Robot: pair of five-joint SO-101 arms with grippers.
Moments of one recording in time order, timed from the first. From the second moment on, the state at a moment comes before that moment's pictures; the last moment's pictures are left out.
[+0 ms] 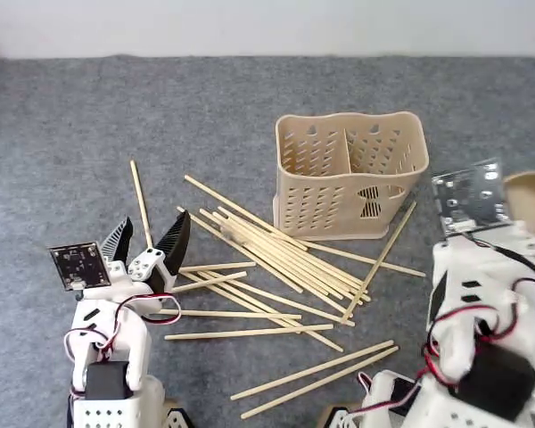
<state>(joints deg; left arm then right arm) -5.8 -103.2 96.8 36.6 18.9 19.0 -65.0 24.6 74.9 34.2</state>
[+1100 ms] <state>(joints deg) -5.6 -103.2 96.8 36.7 18.9 -7.8 -21.0 -13.5 81.6 16.4</state>
